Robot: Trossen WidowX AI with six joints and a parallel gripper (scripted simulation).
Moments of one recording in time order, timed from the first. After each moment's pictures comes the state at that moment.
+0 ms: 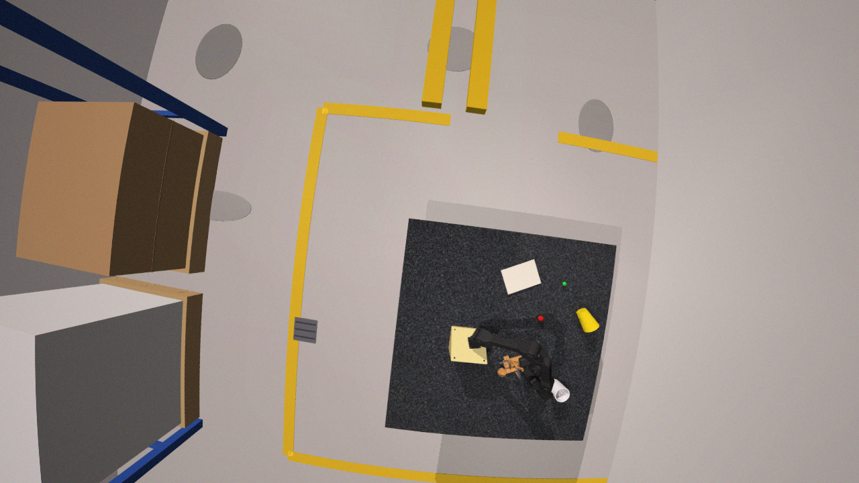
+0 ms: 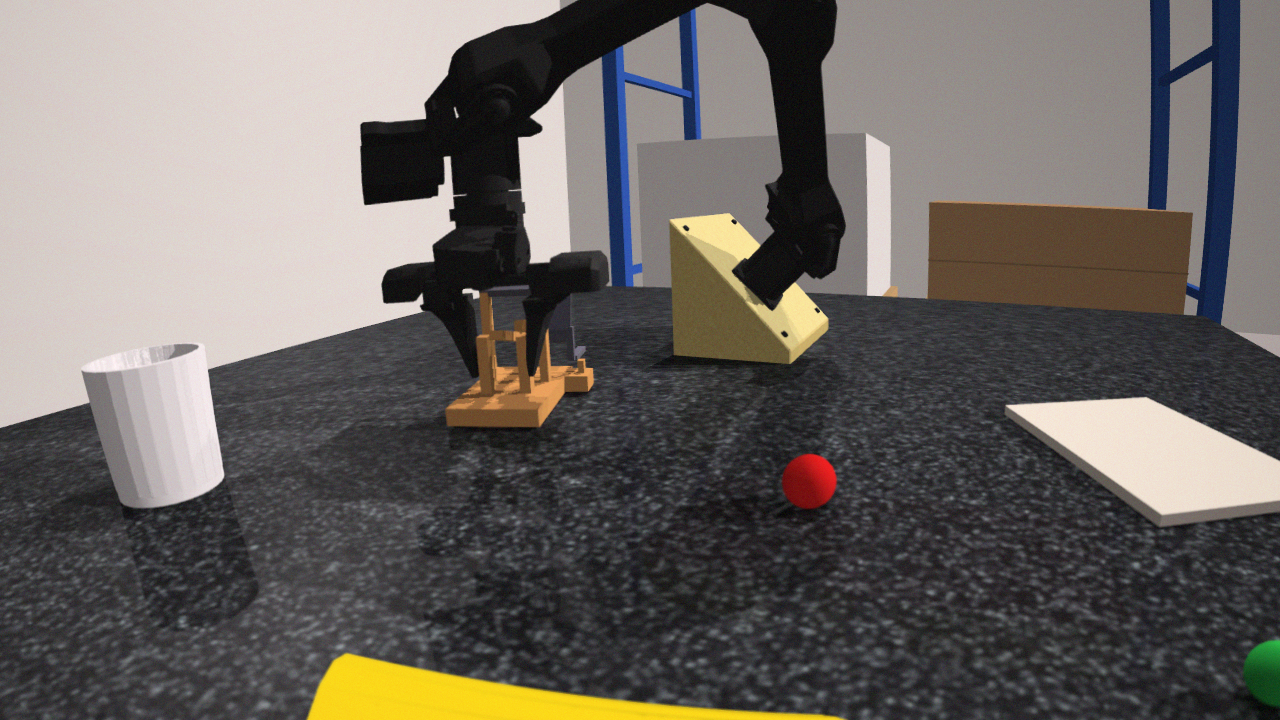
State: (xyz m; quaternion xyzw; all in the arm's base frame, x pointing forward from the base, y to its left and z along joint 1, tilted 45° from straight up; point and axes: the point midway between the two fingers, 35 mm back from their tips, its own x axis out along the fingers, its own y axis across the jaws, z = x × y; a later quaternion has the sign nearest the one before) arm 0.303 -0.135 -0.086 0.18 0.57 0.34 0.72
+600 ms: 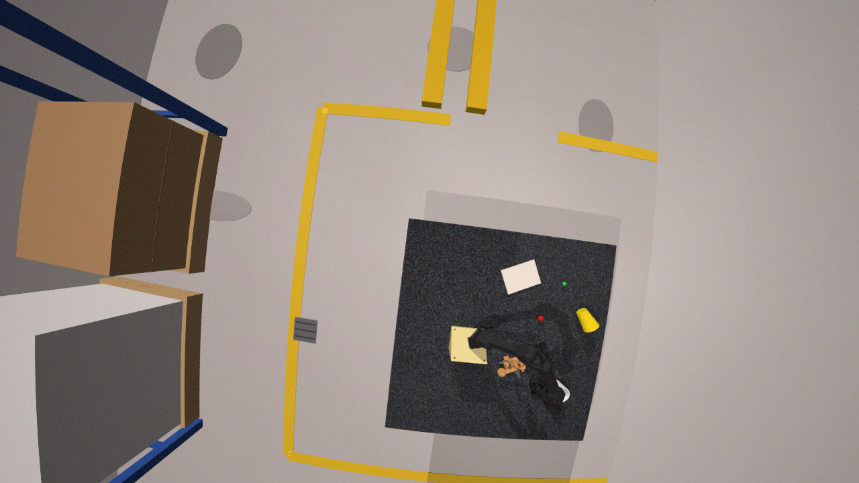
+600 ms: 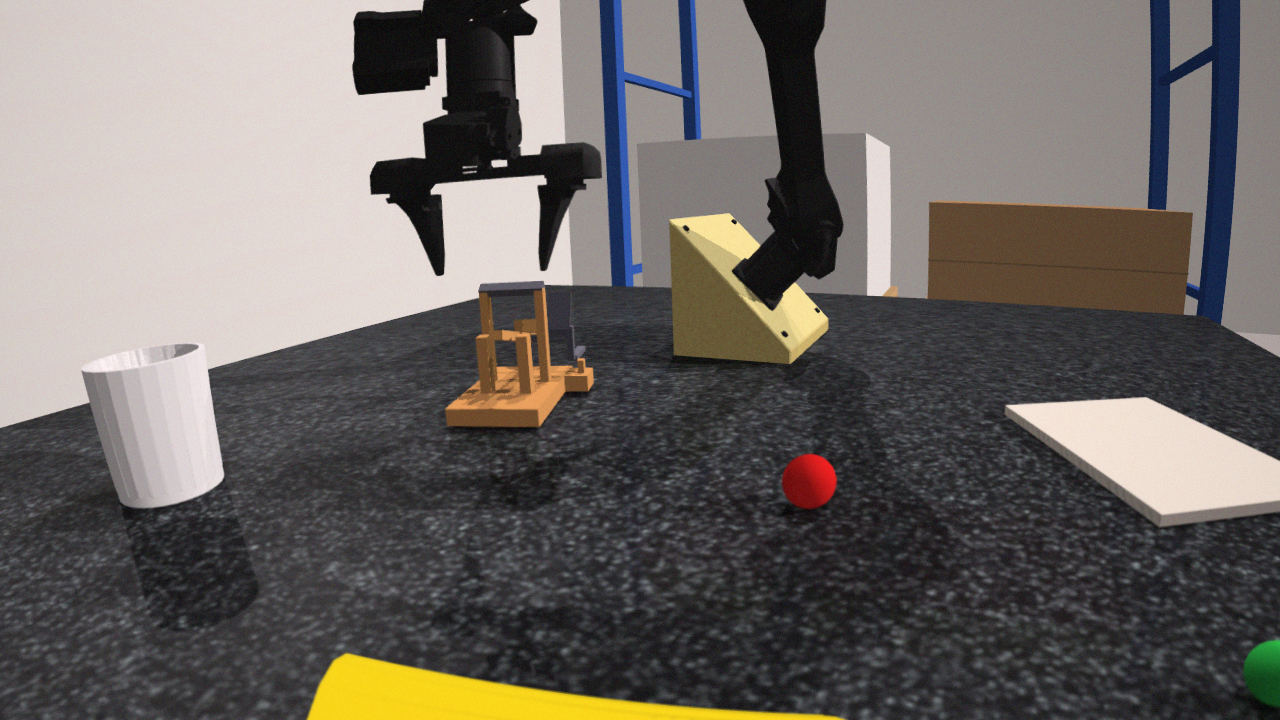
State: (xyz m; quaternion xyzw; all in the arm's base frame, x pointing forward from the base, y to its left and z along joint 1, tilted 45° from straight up) arm 0.294 -0.198 -0.025 0.18 0.57 0.33 0.73
